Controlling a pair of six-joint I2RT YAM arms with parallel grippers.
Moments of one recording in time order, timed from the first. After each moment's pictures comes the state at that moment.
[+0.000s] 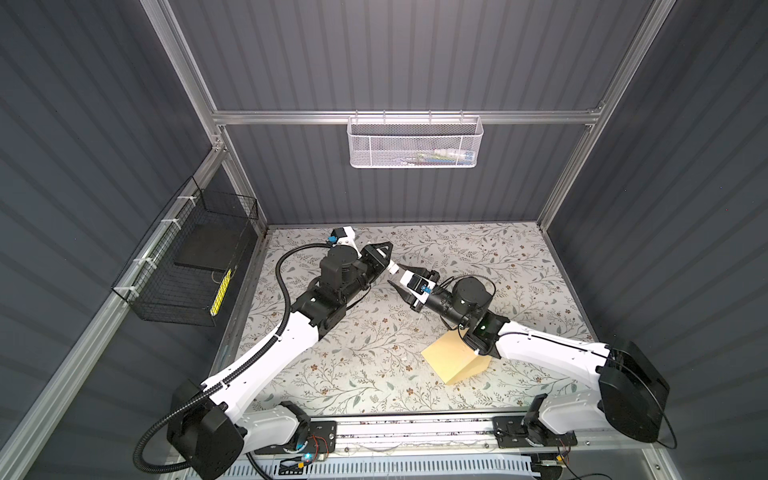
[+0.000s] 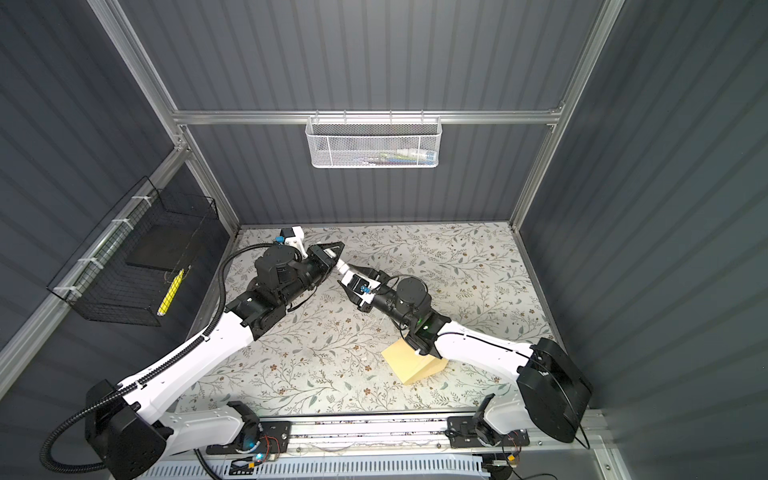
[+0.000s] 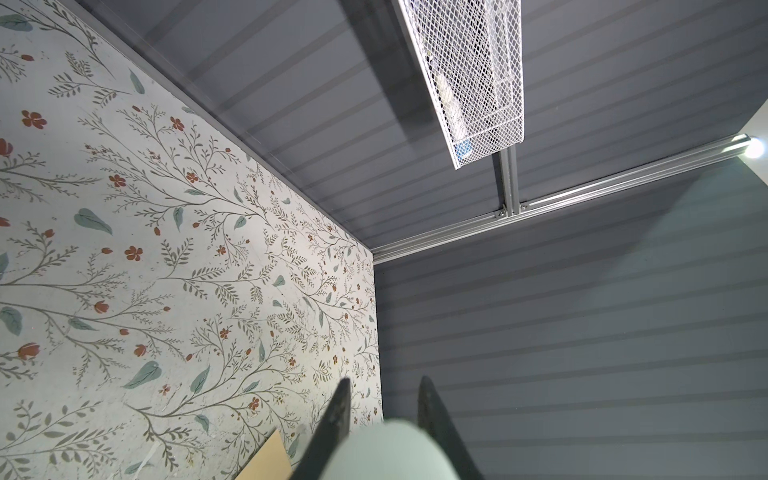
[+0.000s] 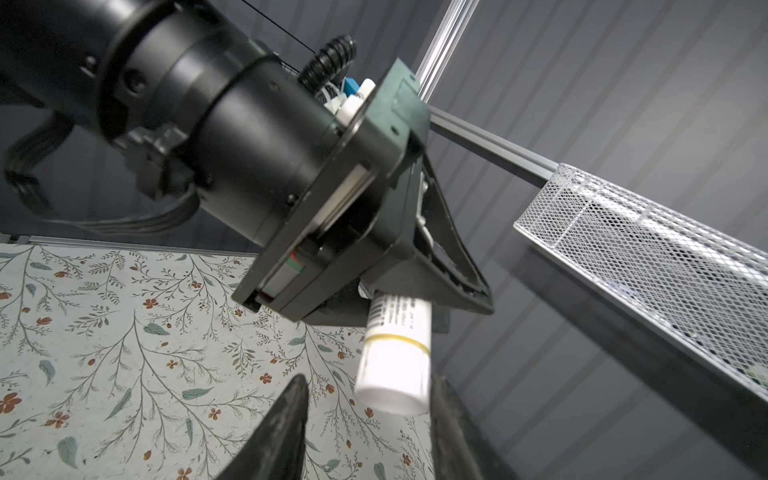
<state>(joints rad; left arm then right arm) -0.63 1.24 1.06 0.02 -0.01 -1.14 0.85 1.38 0.81 0.68 -0.12 -0.49</state>
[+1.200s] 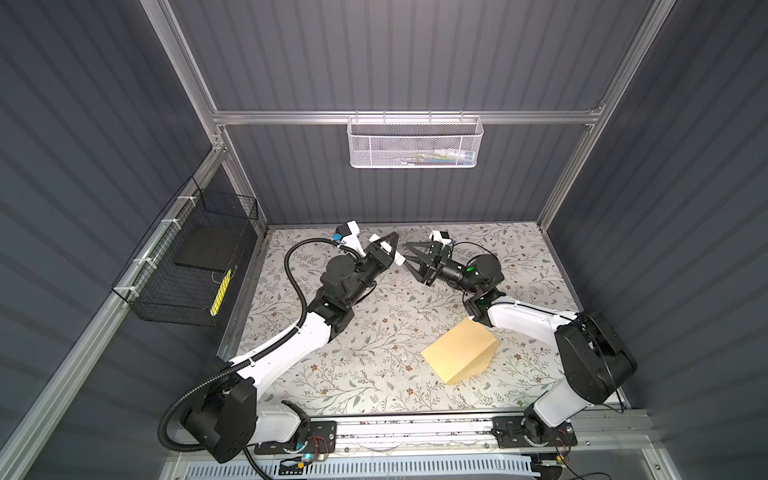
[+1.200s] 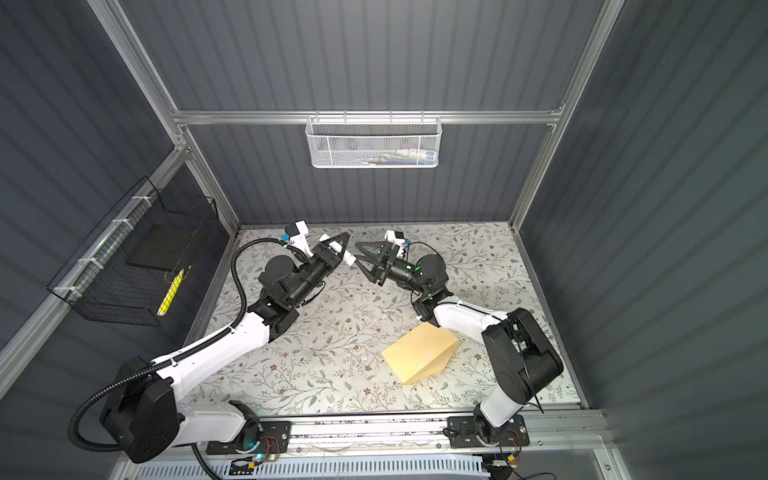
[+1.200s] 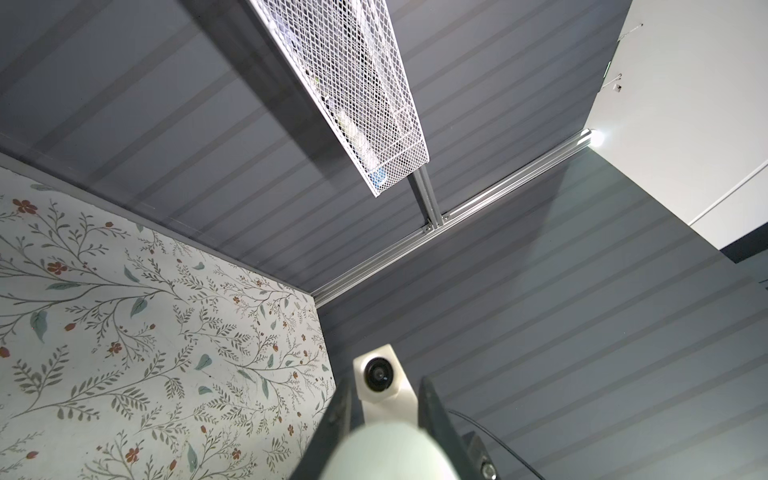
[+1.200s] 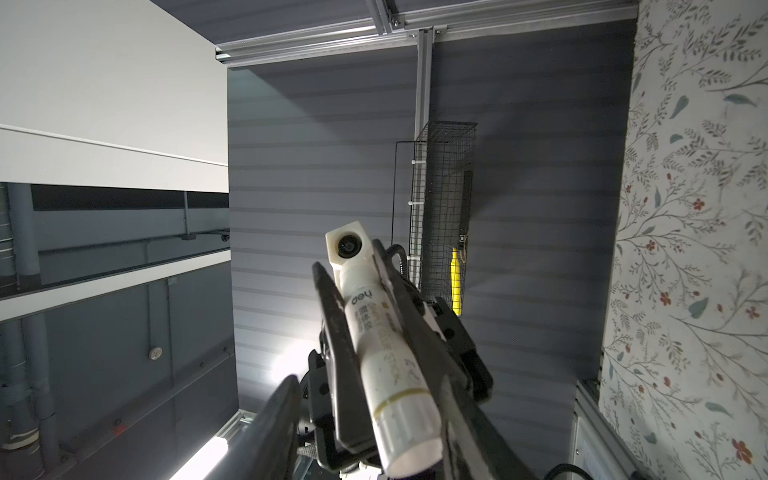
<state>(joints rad) -0.62 1.34 0.90 0.59 0.05 -1.04 0.57 1.63 0.90 1.08 -0.66 1.84</state>
